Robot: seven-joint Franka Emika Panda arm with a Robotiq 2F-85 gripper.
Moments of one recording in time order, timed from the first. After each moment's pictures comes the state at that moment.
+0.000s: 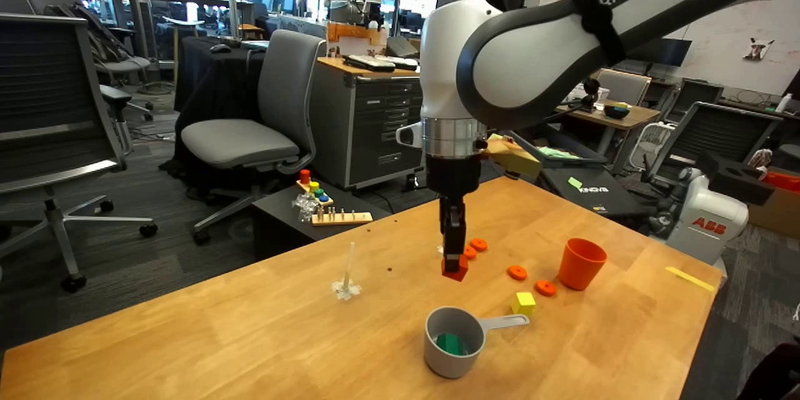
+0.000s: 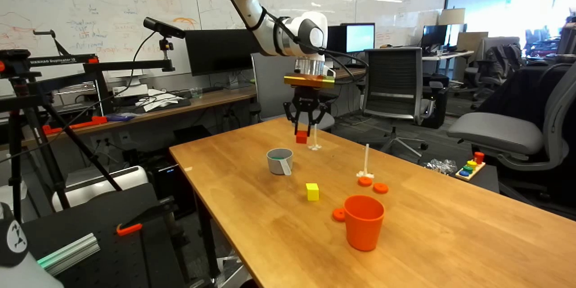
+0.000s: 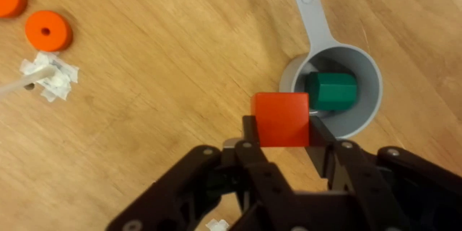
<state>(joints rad) 0.14 0.79 0.23 -1.51 -0.18 2.07 -0.41</state>
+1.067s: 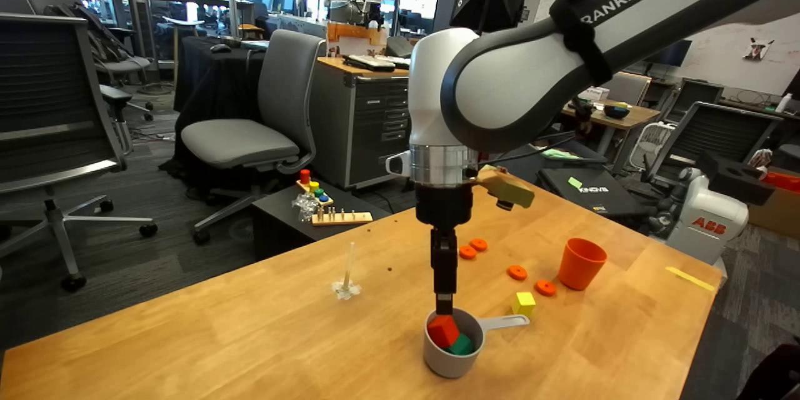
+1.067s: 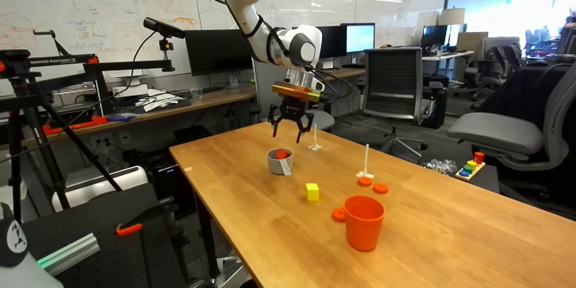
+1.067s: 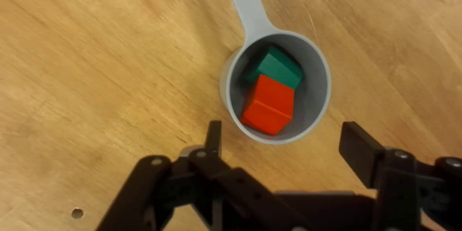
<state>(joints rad) 0.16 0.84 0.25 -1.51 -0.08 2.06 -0.40</state>
